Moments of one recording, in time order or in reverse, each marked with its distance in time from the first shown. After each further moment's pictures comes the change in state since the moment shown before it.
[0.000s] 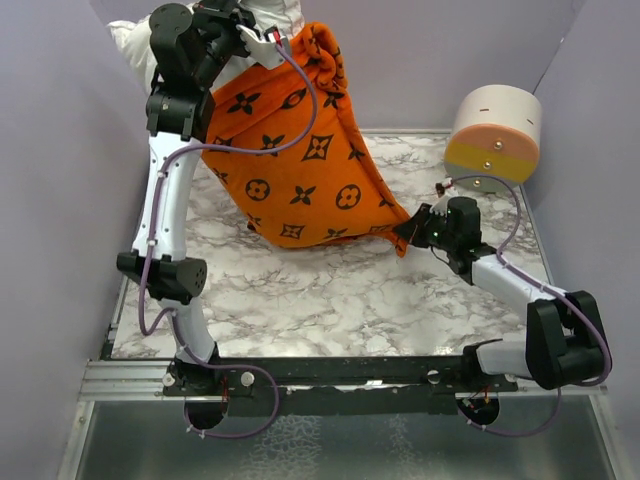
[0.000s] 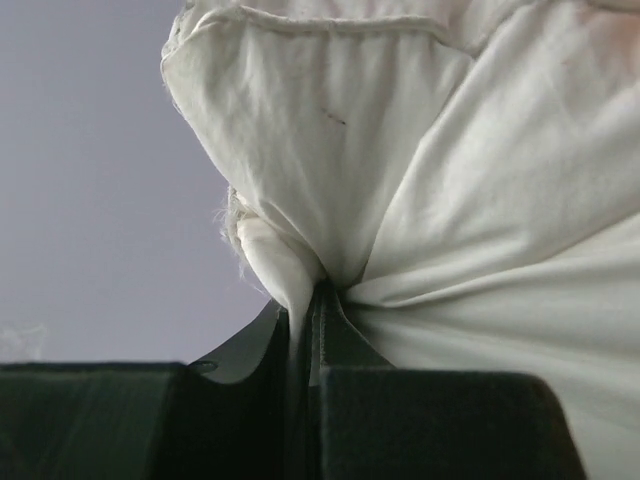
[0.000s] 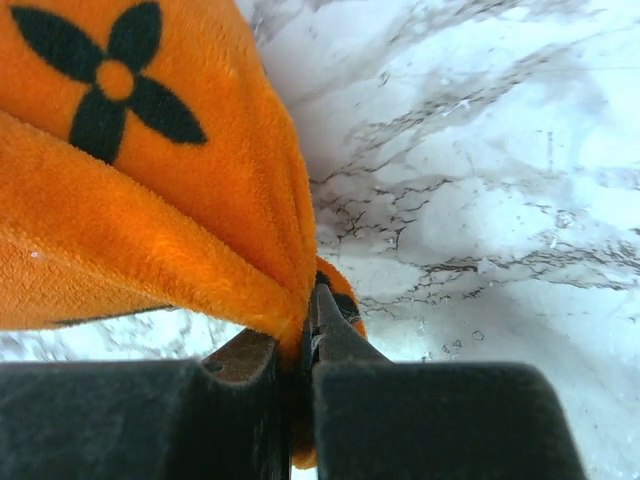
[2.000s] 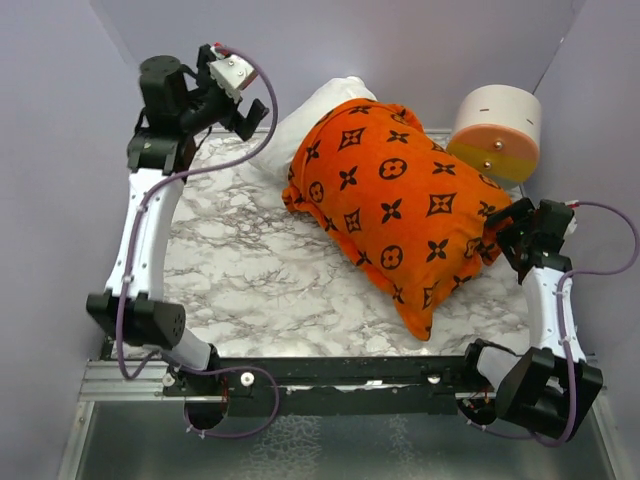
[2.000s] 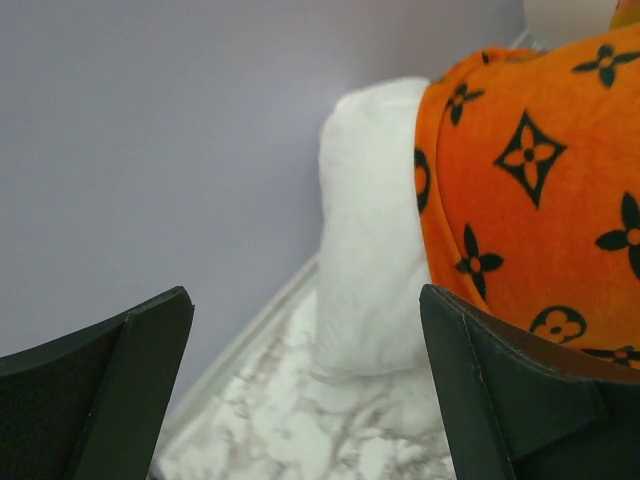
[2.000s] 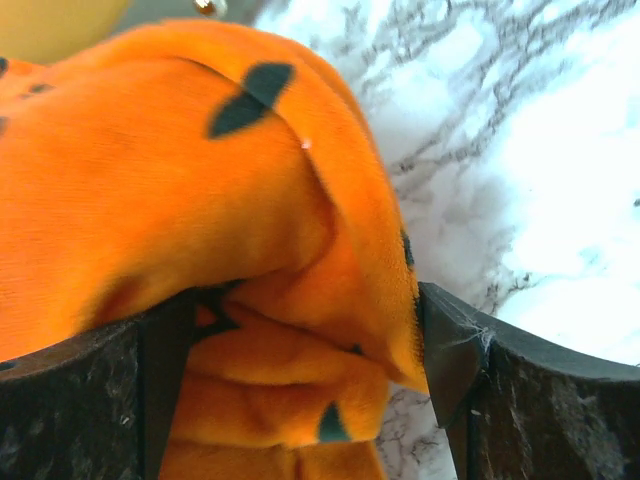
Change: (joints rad) left arm 0.080 -0.354 -0.533 -0.086 0.353 -0.826; right arm -0.595 -0.278 0.100 -0.563 0.237 0.264
